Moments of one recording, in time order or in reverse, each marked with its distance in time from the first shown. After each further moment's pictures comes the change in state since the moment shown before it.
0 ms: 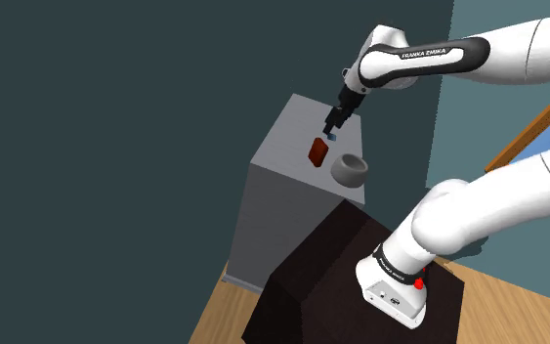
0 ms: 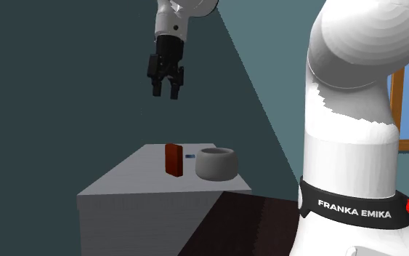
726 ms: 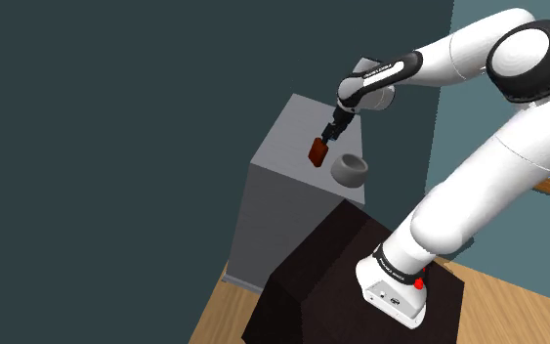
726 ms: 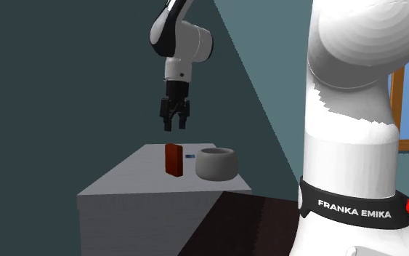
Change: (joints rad) arm -0.019 0.375 -0.155 0.084 0.094 0.267 -0.211
